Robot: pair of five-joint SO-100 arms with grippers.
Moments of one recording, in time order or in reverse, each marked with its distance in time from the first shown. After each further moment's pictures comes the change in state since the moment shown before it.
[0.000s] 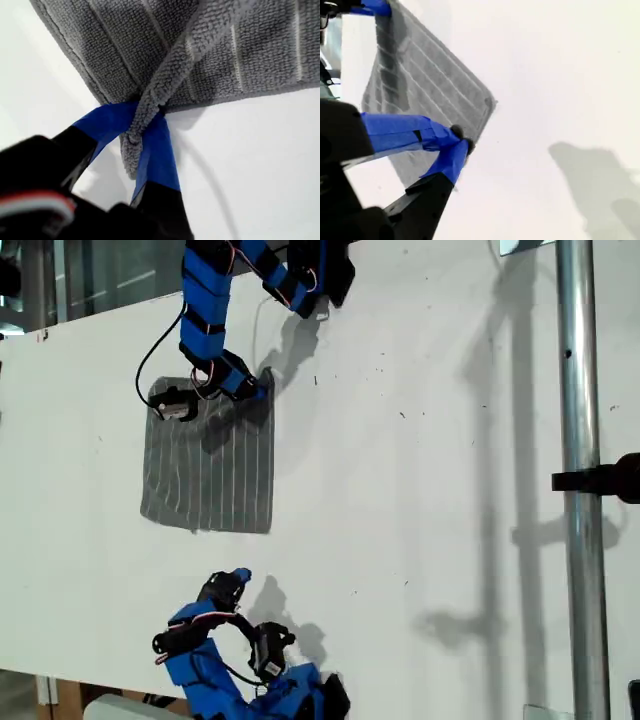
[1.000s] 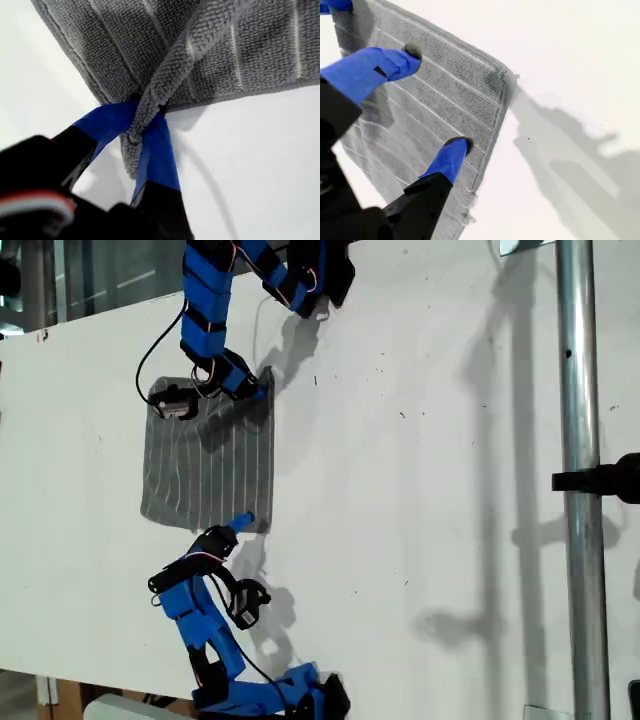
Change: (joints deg) arm 0 -6.3 -39.1 -33.0 -1.9 19.2; arm 1 0.1 1.2 1.2 -0.6 0.0
